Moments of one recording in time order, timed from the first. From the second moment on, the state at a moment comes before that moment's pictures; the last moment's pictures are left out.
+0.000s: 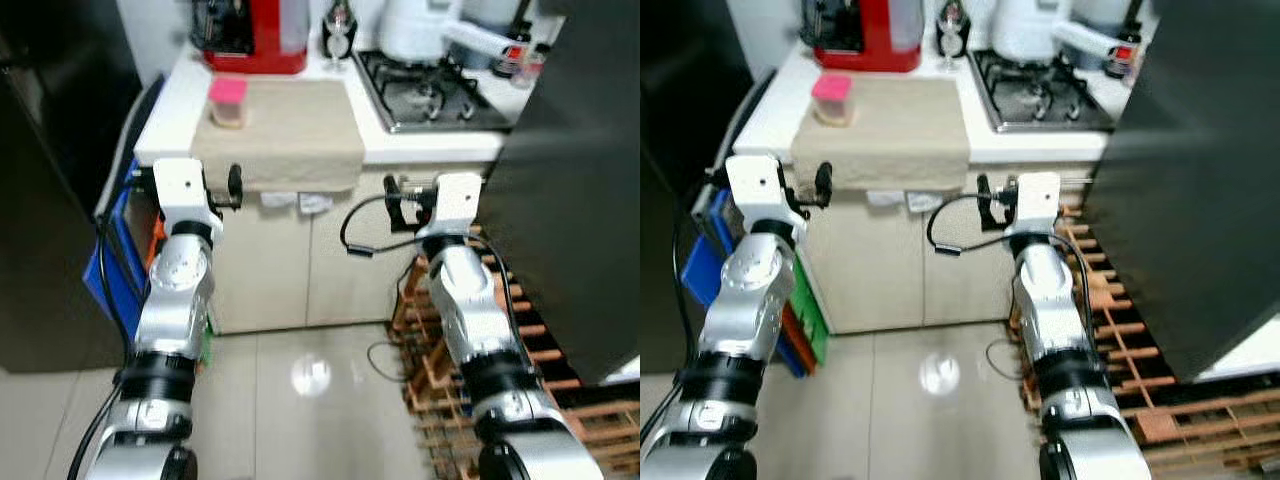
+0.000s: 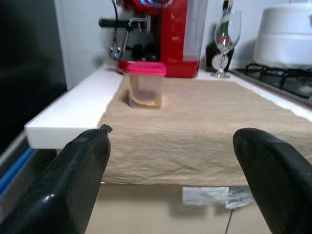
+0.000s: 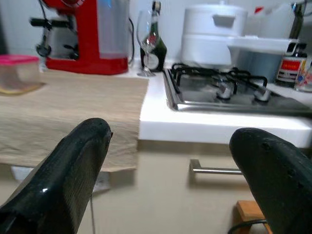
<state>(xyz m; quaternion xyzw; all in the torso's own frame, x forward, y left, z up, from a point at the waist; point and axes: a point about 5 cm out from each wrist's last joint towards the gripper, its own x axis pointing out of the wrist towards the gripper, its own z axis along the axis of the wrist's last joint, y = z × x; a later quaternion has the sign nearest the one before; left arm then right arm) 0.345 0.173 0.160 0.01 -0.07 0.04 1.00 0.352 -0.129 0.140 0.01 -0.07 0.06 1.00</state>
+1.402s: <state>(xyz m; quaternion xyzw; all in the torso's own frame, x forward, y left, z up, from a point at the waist) 0.347 0.180 0.178 0.01 -0.10 0.07 0.99 0.350 -0.124 0.146 0.01 -0.09 0.07 0.99</state>
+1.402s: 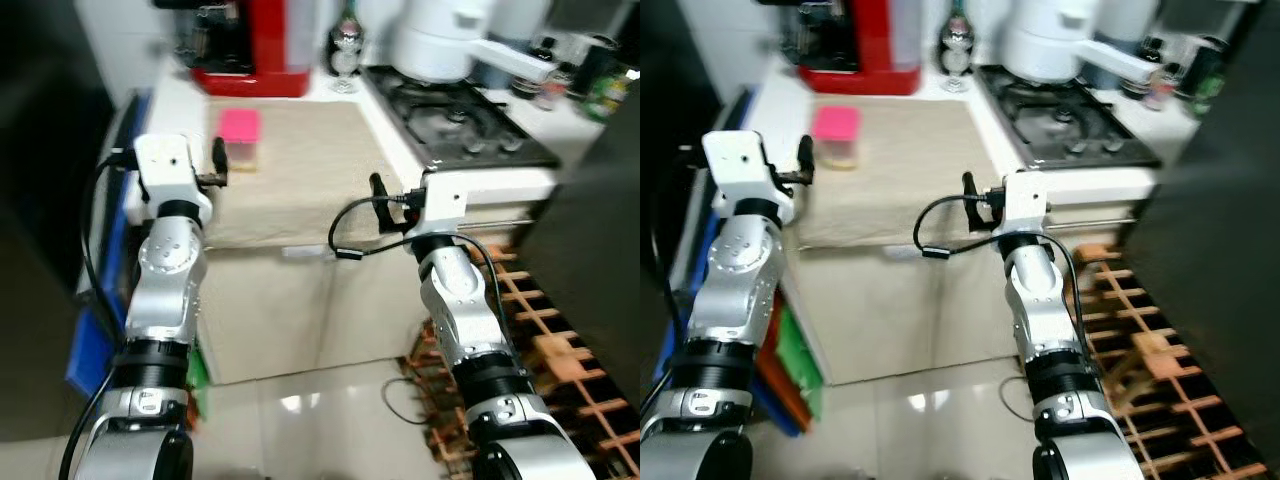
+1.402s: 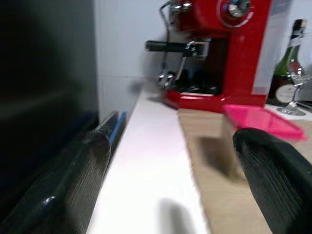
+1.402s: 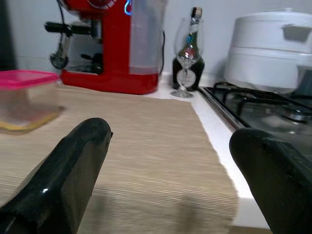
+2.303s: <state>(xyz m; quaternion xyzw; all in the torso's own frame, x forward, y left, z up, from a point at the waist) 0.318 0.149 0.143 0.02 -0.03 -0.01 1.00 0.322 -0.144 0.135 0.00 -0.08 0.05 1.00</state>
